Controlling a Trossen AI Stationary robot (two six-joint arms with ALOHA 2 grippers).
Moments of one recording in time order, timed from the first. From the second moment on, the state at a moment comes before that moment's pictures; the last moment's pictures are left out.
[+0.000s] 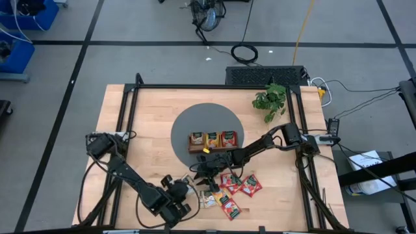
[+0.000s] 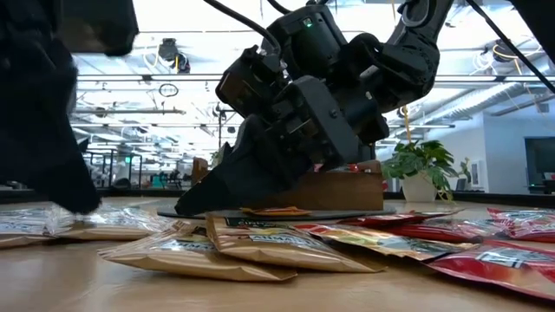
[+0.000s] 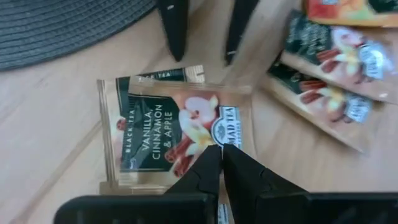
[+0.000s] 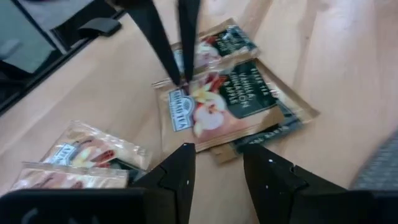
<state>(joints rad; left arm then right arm) -0.76 1.98 1.24 -0.61 -0.55 -1.33 0.20 2.21 1.16 0.55 -0.32 0.04</state>
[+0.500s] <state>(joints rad) -0.74 2.07 1.24 -0.57 -0.61 -1.26 0.18 2.21 1.16 0.58 -0.31 0.07</state>
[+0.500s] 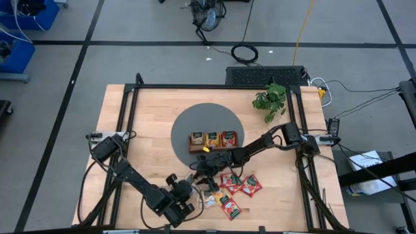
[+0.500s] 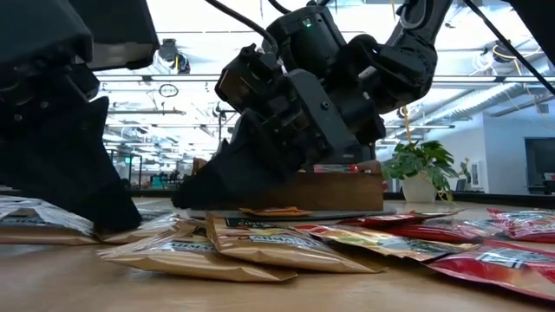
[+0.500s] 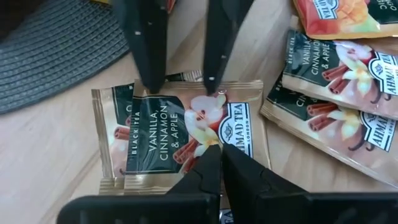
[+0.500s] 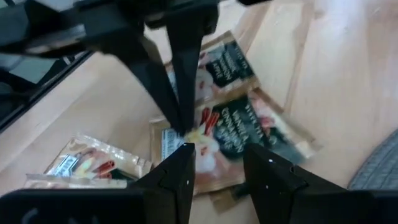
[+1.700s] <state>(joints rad) -0.73 2.11 1.23 -0.47 -0.74 -1.03 0.15 2.20 1.16 0.53 -0.45 0.06</state>
